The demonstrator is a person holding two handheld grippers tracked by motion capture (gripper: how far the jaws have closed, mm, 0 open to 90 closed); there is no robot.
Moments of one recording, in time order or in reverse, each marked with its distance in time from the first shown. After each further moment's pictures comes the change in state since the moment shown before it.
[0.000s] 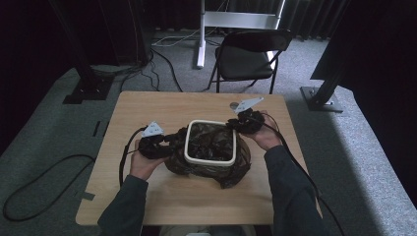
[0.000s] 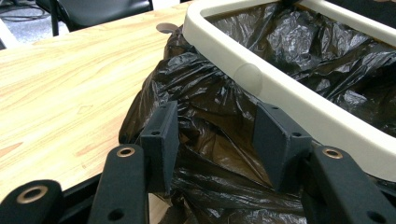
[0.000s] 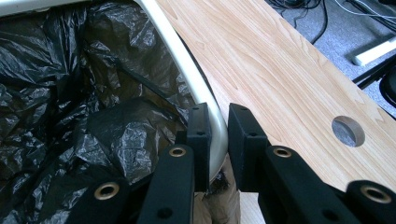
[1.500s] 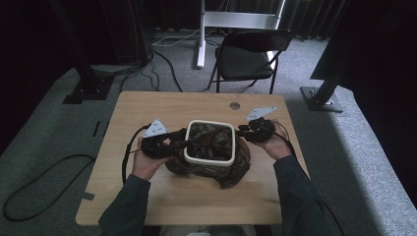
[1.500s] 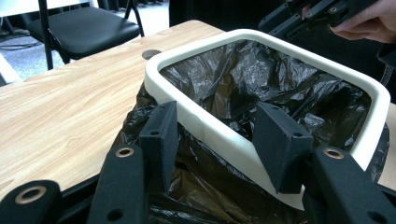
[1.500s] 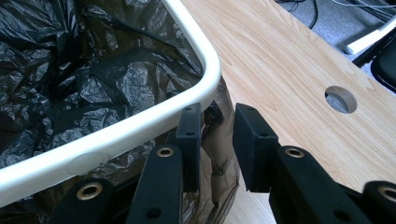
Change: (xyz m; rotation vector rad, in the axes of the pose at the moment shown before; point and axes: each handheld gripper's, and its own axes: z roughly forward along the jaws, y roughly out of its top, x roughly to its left) left arm -0.022 0.020 -0.008 -0.053 -0.024 0.063; right arm 0.003 -0.037 -0.019 -0.012 -0.027 0.045
